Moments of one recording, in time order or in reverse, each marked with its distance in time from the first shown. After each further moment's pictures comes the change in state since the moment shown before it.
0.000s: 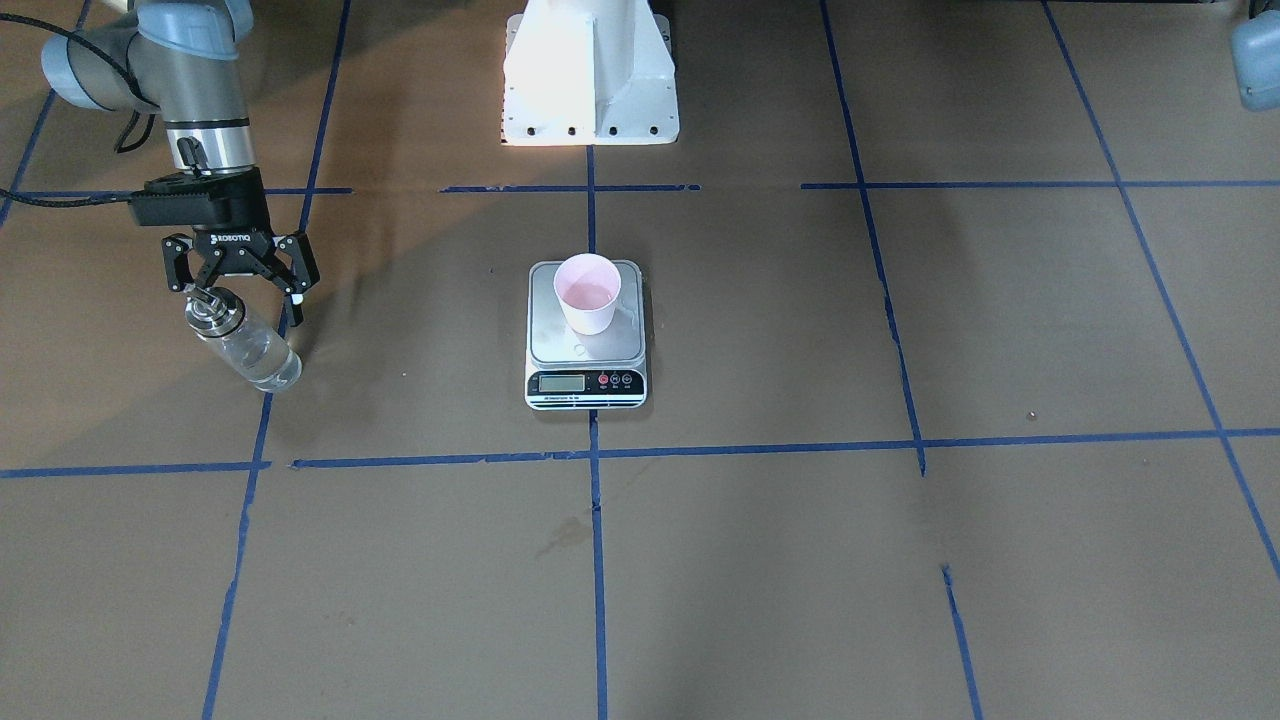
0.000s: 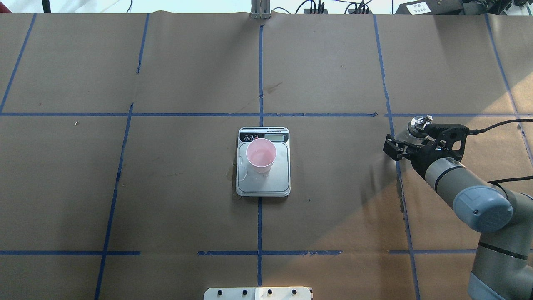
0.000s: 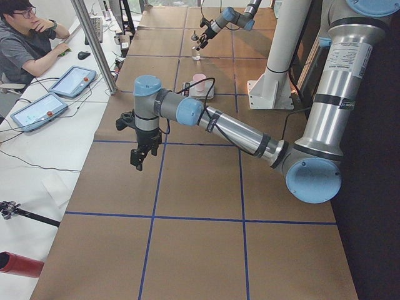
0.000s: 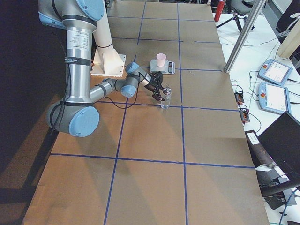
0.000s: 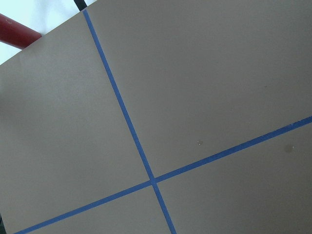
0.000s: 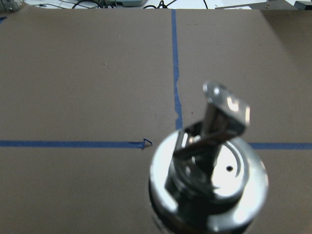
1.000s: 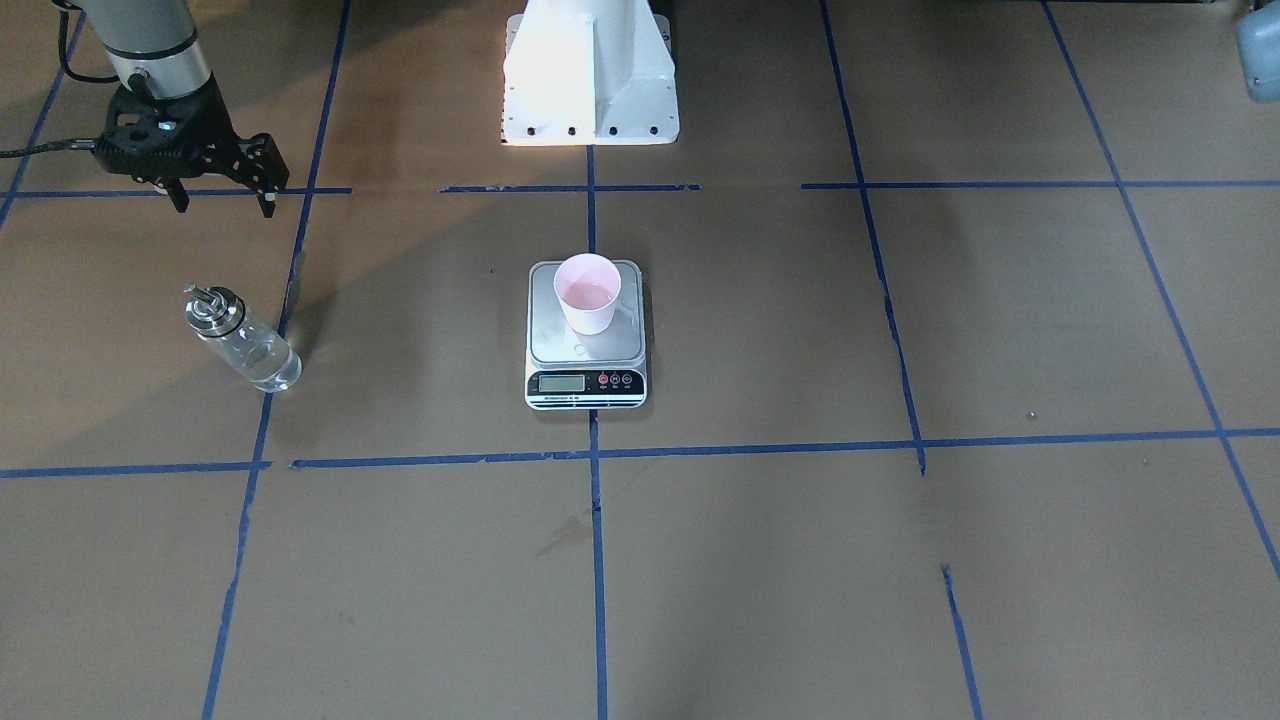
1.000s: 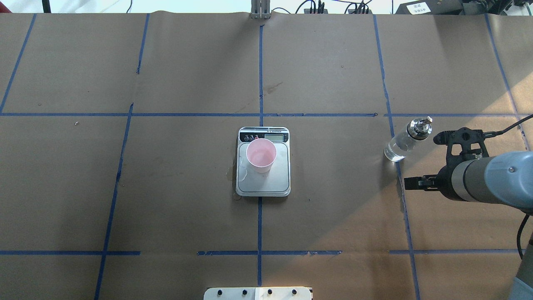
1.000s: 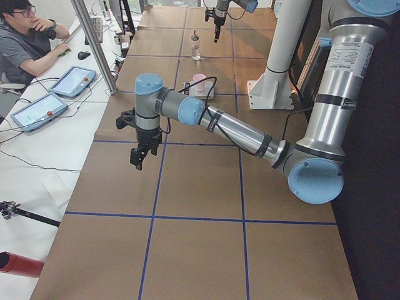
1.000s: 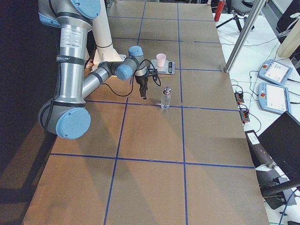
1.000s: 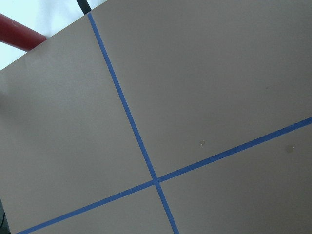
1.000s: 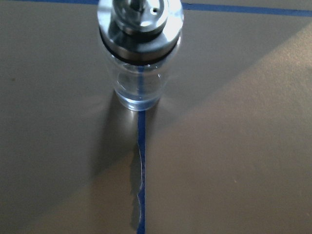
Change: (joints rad) left arm -0.012 0.007 -0.016 0.000 0.002 0.004; right arm 0.165 -0.038 0.319 -0.568 0.625 -0.127
